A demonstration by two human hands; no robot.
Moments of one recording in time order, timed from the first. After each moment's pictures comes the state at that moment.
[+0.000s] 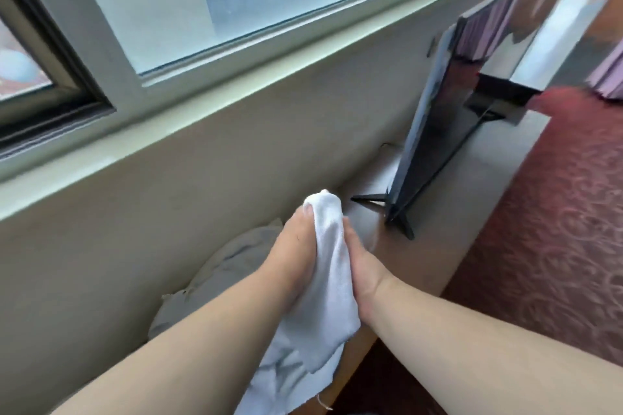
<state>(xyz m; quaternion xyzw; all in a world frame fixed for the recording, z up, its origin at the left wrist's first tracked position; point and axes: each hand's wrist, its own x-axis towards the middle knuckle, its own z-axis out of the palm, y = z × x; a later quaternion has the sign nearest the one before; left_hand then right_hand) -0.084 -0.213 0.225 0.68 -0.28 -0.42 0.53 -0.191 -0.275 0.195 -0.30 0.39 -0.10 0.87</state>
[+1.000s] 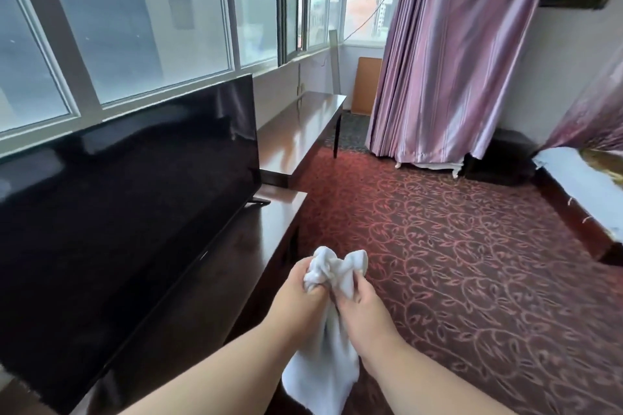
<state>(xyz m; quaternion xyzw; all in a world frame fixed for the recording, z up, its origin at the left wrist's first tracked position) -0.609 -0.635 0.274 0.54 -0.55 -0.45 0.45 -0.749 -0.646 0.255 -0.56 0.54 -0.39 0.50</state>
